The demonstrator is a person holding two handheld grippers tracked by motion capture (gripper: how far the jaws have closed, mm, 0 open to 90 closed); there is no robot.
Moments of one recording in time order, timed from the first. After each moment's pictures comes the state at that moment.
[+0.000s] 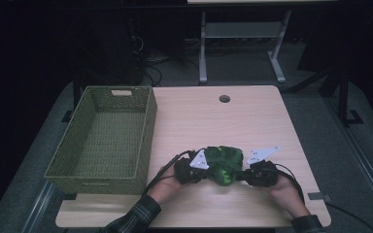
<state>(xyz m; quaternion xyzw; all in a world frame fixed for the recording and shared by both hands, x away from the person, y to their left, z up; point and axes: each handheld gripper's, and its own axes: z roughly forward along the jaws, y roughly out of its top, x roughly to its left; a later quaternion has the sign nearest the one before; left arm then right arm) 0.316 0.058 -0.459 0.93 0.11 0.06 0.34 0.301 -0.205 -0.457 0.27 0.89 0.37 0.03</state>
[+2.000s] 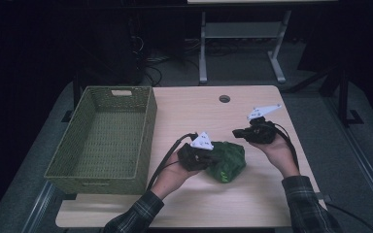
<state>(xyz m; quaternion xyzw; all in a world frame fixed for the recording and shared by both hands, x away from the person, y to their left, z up) 0.319 0.040 -0.394 0.90 0.15 0.03 0.42 0.401 -0.206 -0.400 0.32 0.85 0.40 0.09</state>
